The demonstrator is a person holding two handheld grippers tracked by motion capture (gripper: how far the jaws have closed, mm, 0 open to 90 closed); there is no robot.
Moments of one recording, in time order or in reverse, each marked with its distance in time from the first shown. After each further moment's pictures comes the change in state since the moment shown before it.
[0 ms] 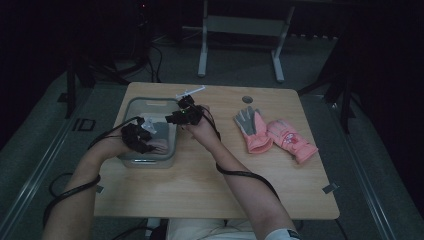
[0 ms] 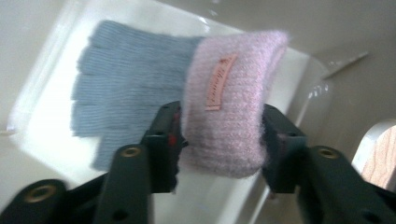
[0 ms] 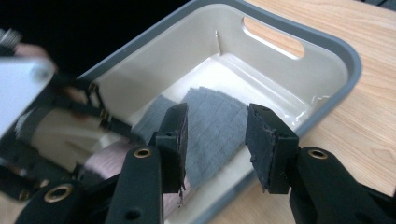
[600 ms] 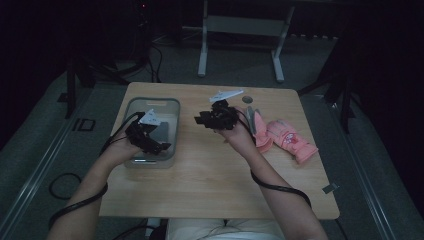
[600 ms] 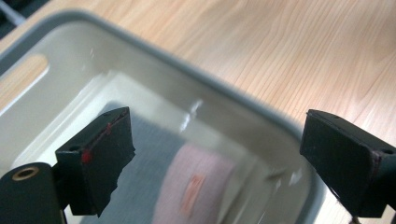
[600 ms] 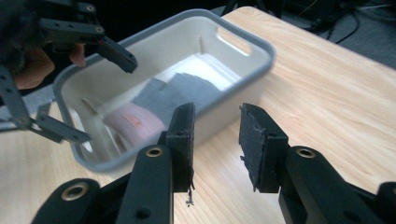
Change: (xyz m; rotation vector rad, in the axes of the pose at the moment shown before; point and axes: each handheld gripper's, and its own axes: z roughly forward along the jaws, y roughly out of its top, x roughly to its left) left arm -0.031 0.031 -0.027 -0.294 0.005 -0.165; right arm -0.013 -0.032 -0.105 -0.075 -0.052 -0.108
